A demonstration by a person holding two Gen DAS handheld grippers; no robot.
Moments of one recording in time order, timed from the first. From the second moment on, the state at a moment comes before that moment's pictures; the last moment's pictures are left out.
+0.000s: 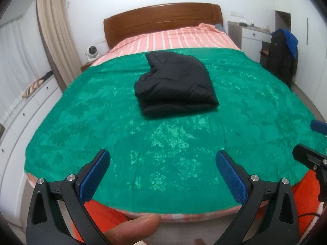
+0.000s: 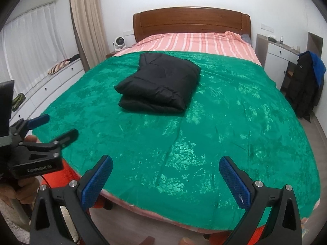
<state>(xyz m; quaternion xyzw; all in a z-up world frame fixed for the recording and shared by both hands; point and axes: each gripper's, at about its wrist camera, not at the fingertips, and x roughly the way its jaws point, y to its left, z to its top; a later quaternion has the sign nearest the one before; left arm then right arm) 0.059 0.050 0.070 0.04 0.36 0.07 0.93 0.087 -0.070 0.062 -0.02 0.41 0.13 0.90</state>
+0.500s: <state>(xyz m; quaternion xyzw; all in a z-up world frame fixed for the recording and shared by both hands) 0.060 0.055 0.072 0.03 0.36 0.08 0.93 0.094 -0.059 0.062 -0.02 0.40 0.14 0.91</state>
